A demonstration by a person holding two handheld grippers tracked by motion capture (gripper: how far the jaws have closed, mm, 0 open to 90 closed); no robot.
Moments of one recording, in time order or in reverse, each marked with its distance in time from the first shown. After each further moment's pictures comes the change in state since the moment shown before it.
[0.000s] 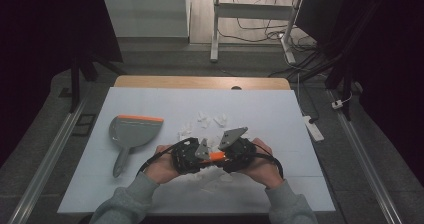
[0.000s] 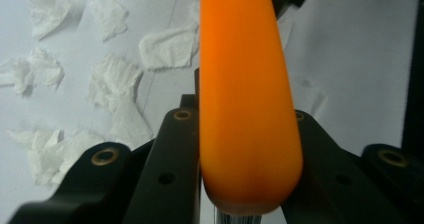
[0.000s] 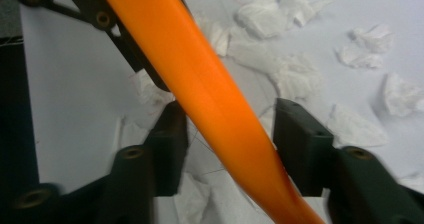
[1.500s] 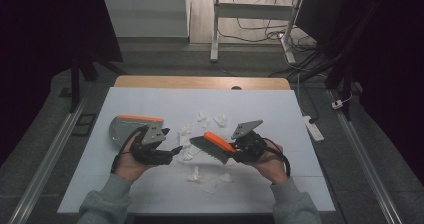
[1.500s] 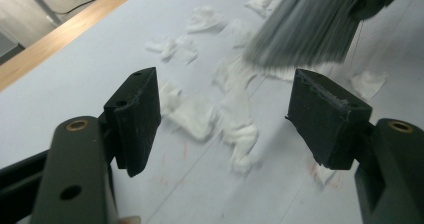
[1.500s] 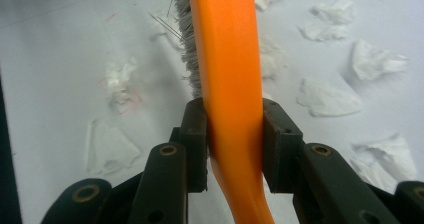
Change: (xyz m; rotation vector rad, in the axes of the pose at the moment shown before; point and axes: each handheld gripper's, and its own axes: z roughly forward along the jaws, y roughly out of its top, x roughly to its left) left arm 0.023 -0.086 -0.056 -0.290 0.276 -0.382; right arm -0.029 -0.024 -0.006 -0.051 -0.015 0.163
